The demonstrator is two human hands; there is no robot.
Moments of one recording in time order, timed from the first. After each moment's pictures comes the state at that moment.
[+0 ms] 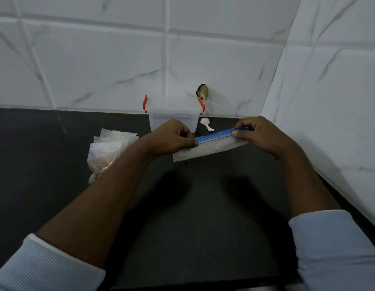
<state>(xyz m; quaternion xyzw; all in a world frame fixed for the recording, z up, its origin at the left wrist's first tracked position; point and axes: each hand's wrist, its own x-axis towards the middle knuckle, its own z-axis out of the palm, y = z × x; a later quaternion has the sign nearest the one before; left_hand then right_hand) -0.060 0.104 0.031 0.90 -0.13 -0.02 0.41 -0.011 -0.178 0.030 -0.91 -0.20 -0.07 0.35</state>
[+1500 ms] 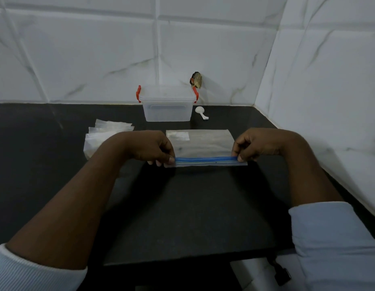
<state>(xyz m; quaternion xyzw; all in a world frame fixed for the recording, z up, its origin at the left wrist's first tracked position) -0.086 0.133 0.024 0.93 -0.16 -0.22 0.22 -0.039 -0.197 0.024 -0.92 -0.20 0.23 0.24</state>
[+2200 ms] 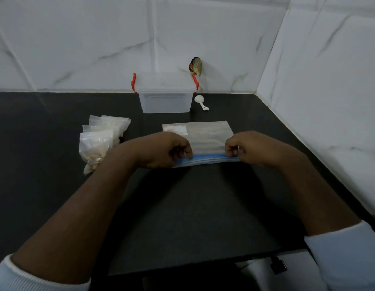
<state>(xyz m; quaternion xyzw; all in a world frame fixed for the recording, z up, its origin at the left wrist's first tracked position) -0.087 0.120 0.018 0.93 -0.24 -0.17 0.22 -0.059 -0.169 0.012 -0.96 -0.24 0.09 0.08</state>
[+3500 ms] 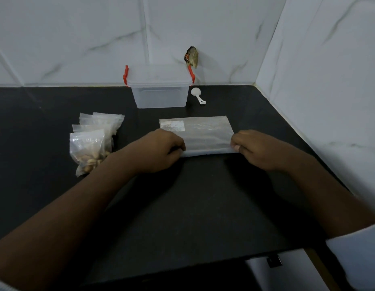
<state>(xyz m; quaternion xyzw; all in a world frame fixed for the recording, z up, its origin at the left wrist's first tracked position) -0.083 0.109 0.006 0.96 -0.24 -0.06 0.15 -0.058 -0.194 0.000 -0.96 -0.28 0.06 0.06</state>
